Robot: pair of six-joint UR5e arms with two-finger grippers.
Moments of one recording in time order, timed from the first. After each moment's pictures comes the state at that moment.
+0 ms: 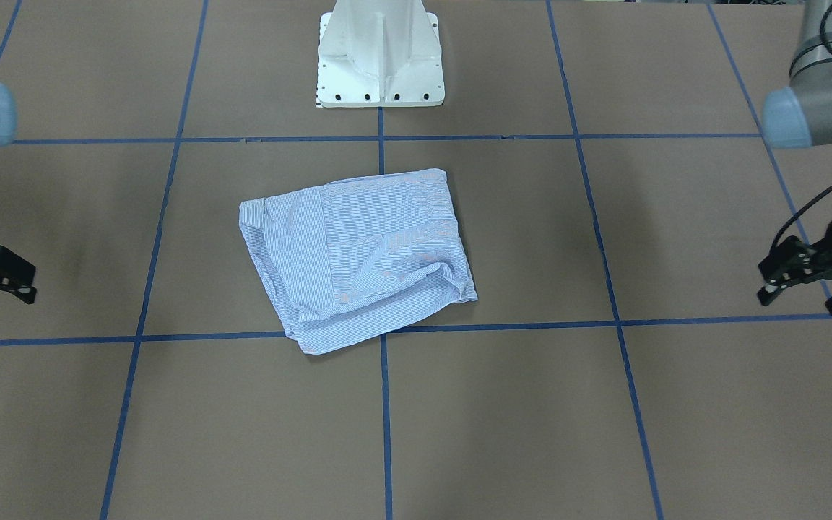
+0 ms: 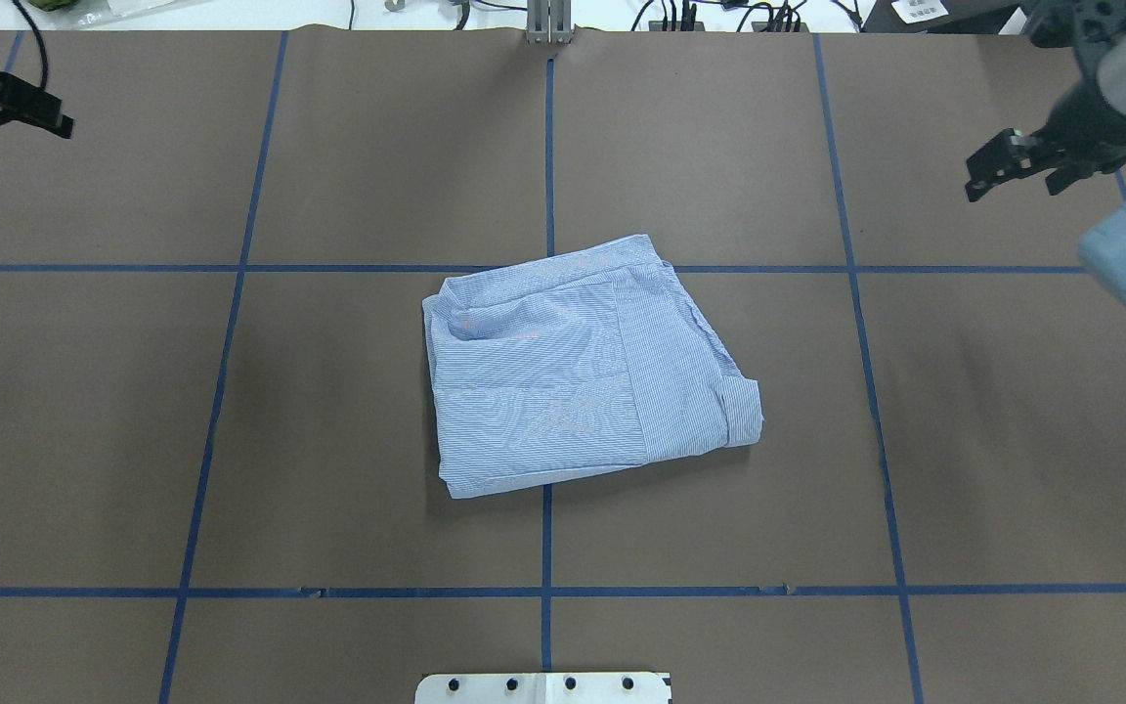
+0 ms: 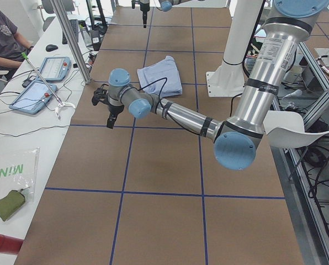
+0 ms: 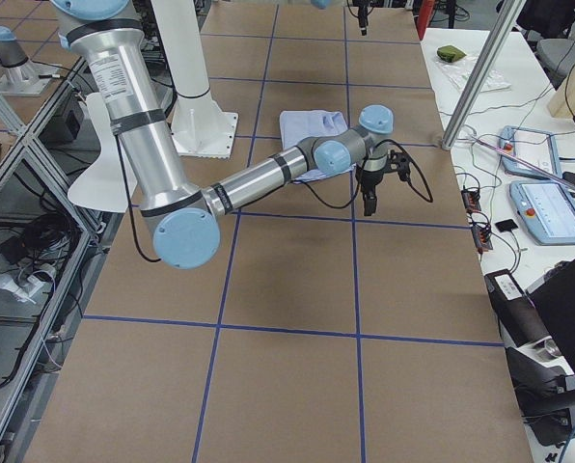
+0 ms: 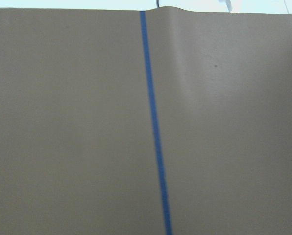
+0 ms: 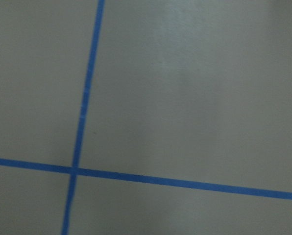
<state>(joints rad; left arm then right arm) -1.28 -1.85 -1.60 -1.93 -2.22 -0.43 1.21 -1.32 1.69 -1.51 2.26 0.44</state>
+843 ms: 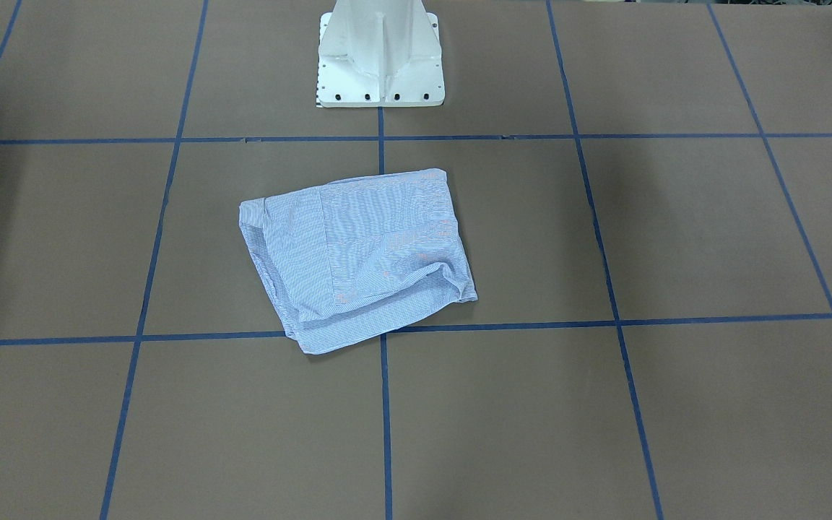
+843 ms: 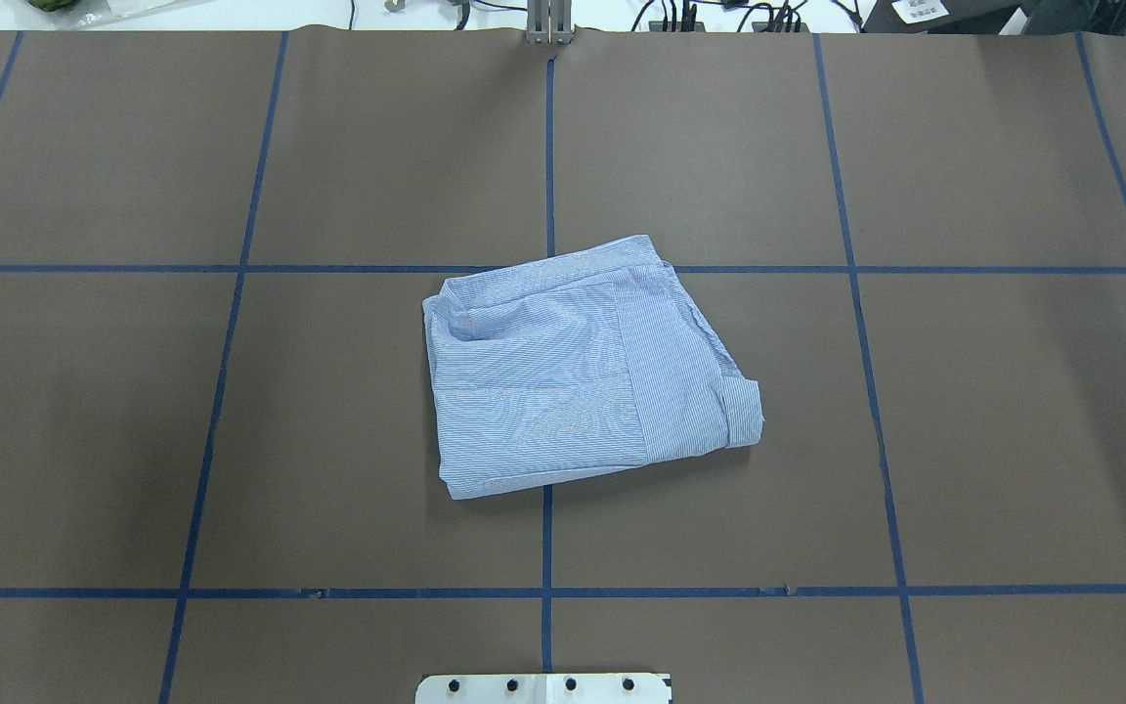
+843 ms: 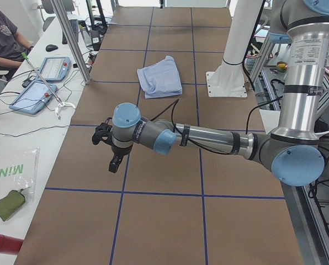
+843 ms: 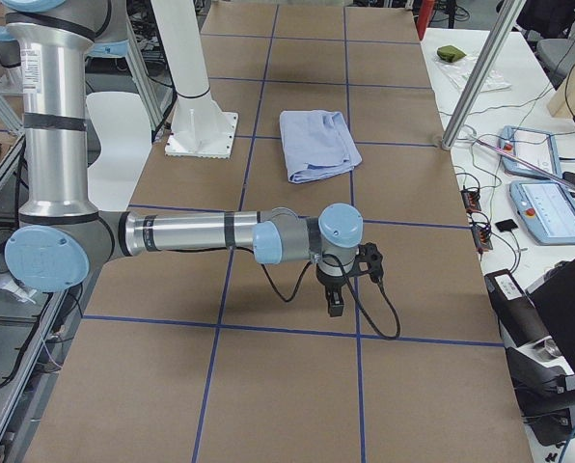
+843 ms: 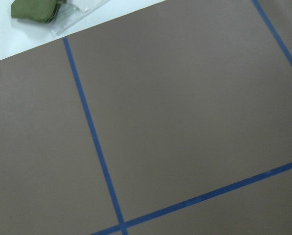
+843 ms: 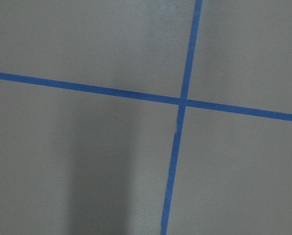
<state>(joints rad) -1.52 -1.62 -1.64 -1.86 -2.31 -0.08 1.52 -1.63 1.67 -1.51 2.35 -0.01</state>
